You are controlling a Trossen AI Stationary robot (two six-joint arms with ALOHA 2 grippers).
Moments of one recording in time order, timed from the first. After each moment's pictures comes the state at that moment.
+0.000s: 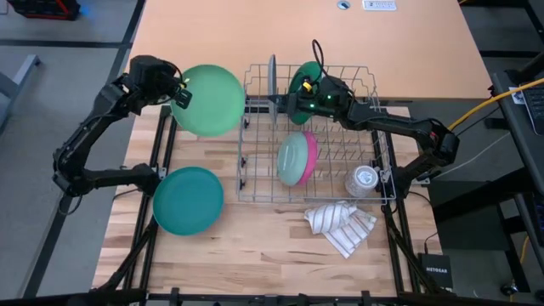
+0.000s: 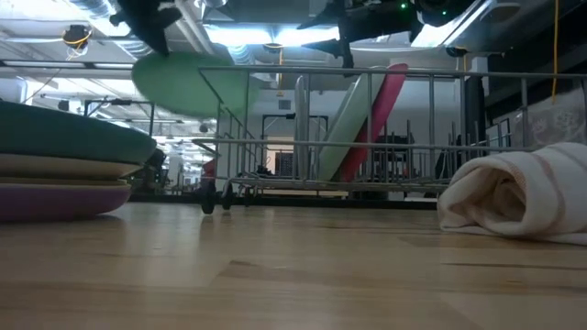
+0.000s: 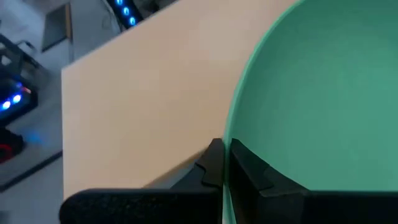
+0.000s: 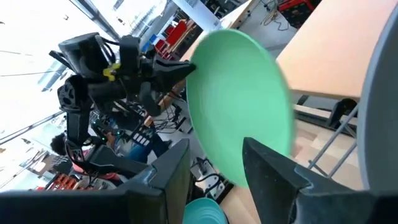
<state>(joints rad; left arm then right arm) 0.90 1.05 1.33 -0.88 -0.36 0.13 -0.46 1.53 1.21 0.29 -0.22 0.83</state>
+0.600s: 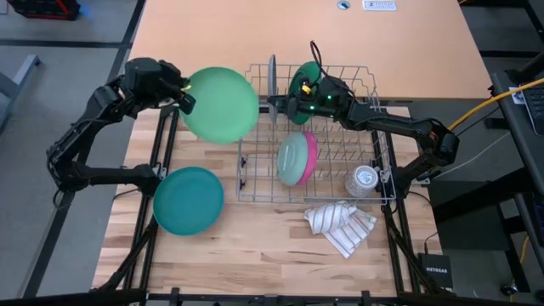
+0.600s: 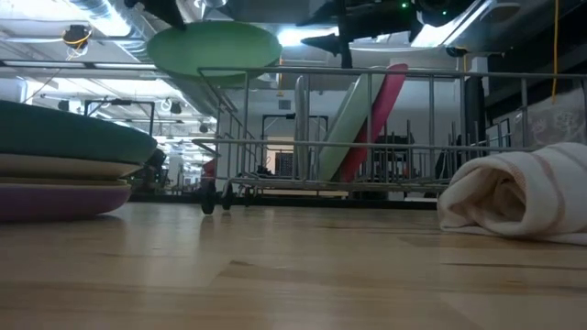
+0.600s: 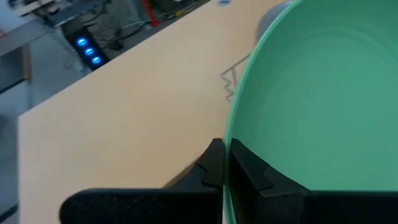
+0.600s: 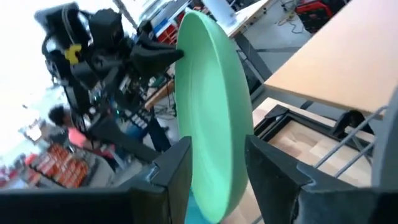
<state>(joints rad) 0.70 1.04 1.44 -0.91 -0.34 0.10 -0.46 1.53 1.21 0.30 -0.28 0.69</state>
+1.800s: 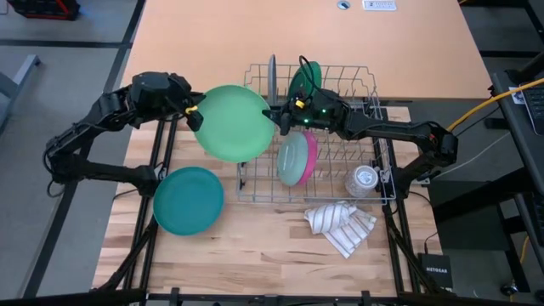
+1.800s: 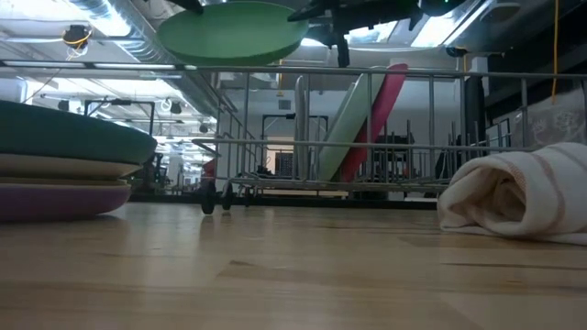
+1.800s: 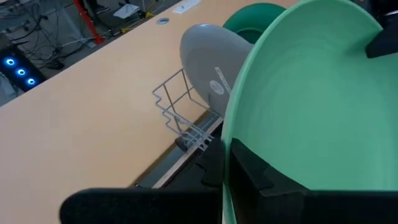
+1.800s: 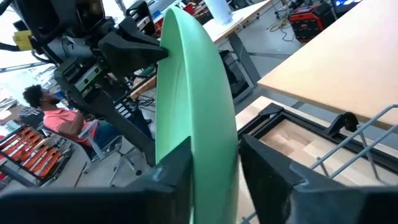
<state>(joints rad) 0.44 1.04 1.44 -0.89 -0.34 -0.01 -0.34 1.53 1.21 0.26 -0.11 0.57</state>
